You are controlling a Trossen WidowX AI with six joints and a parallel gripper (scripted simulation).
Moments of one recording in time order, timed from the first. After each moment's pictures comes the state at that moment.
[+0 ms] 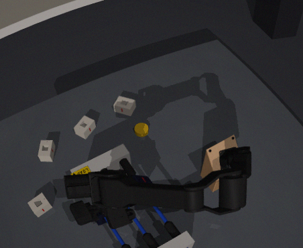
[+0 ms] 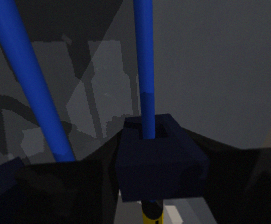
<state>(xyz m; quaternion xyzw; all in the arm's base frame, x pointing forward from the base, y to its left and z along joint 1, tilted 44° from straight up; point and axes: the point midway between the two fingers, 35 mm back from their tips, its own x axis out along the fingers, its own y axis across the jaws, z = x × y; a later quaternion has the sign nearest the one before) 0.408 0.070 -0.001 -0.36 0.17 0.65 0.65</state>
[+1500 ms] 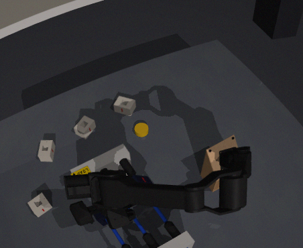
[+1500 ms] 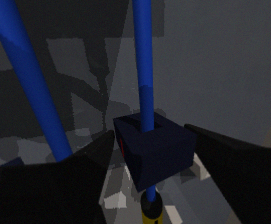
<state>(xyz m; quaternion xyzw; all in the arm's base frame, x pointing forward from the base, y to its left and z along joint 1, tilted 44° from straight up) 0.407 0.071 -0.001 -0.36 0.18 0.65 0.65</state>
